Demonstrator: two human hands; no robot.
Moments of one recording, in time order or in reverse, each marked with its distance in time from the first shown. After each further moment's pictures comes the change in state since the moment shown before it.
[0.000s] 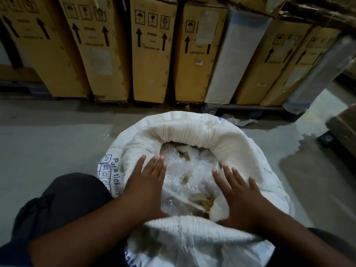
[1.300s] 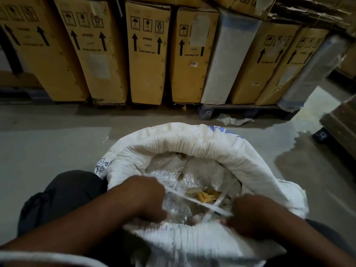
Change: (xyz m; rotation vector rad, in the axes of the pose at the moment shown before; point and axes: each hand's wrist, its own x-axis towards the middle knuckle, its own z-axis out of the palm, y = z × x) left_hand -0.047 0.007 -0.056 -0.193 -0.162 0.148; right_hand -0.056 -0.010 -0.022 0.013 -0.255 0.141
